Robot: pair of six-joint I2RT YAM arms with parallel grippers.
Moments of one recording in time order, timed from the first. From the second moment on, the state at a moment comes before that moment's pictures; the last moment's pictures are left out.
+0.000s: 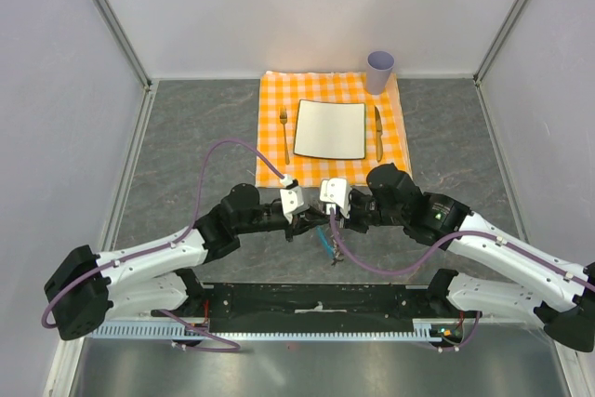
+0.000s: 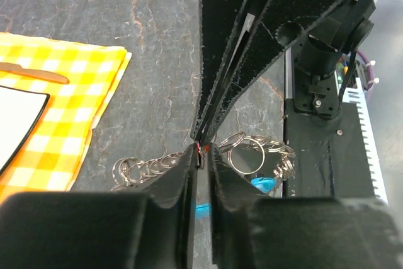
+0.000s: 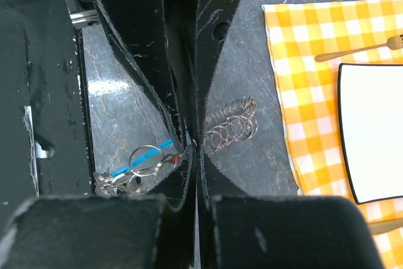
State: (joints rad) left arm -0.94 1.05 0.52 0.42 0.45 0.07; right arm 0.94 0.98 0.92 -0.50 -0.29 -0.42
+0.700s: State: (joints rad) left arm -0.94 1.02 0.46 0.44 0.41 0.07; right arm 0.94 0.88 0.84 -0.38 -0.23 -0.32
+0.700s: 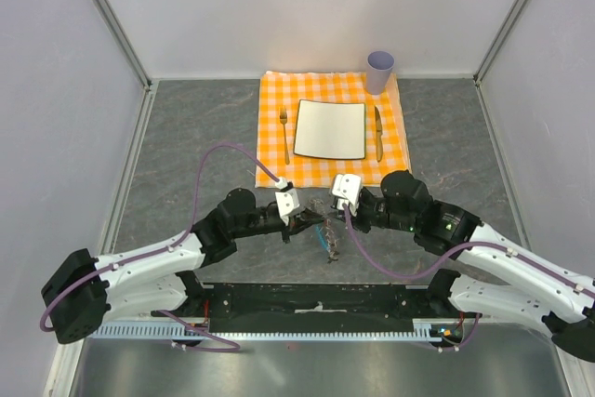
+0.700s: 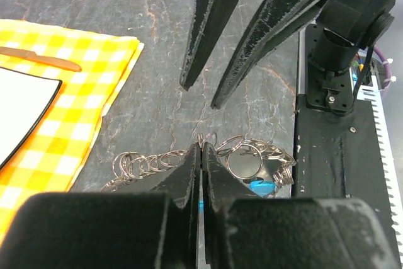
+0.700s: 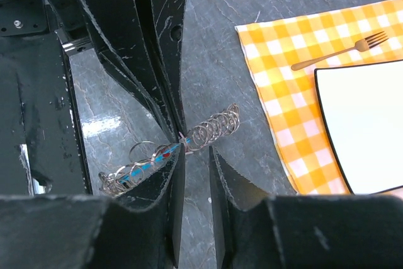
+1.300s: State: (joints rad) left arm -0.93 0.99 0.43 0.53 0.39 0.05; right arm 0.94 0.91 0.78 -0.34 -0.23 -0.28
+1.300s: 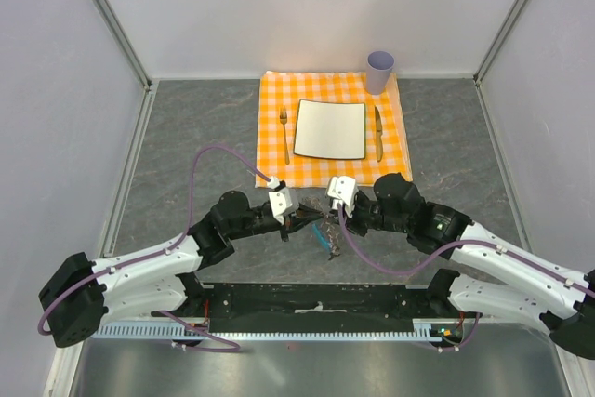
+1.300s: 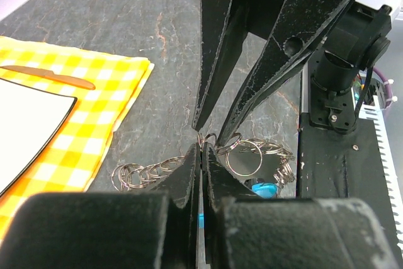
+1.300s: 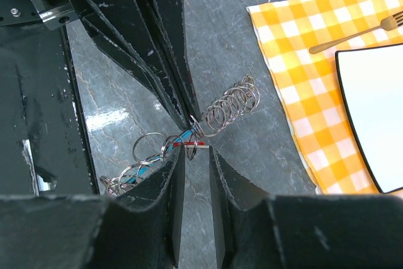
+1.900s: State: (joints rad) left arm -0.92 0.99 0.36 0.66 0.37 0.00; right arm 0.94 0.92 0.77 -0.29 -0.26 -0.26
